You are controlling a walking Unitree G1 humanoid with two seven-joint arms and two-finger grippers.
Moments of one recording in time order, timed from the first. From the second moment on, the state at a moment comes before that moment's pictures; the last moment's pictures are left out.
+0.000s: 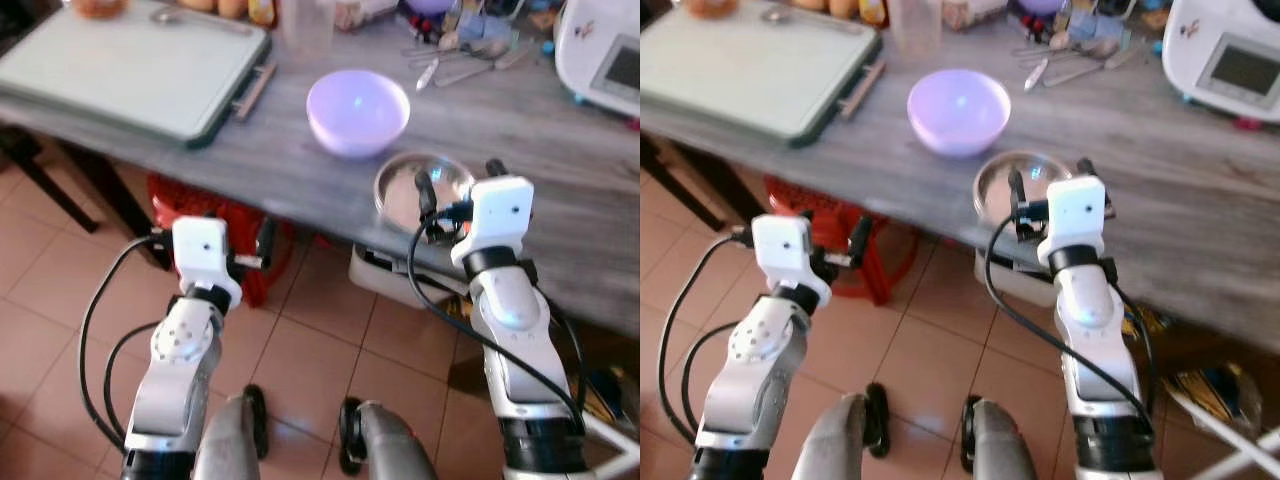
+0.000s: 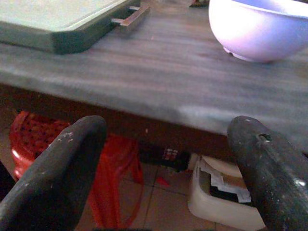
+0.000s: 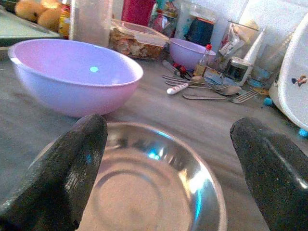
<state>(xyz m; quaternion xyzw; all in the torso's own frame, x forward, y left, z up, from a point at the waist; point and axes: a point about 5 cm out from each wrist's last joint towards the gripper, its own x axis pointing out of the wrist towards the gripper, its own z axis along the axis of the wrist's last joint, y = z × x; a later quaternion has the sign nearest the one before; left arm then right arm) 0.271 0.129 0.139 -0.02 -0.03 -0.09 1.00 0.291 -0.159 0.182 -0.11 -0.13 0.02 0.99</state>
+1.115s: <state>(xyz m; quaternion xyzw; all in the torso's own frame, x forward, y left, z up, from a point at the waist) 0.268 0.126 0.132 -0.02 -0.03 -0.09 1.00 0.270 -0.178 0.134 -0.06 -0.03 -0.01 1.00</state>
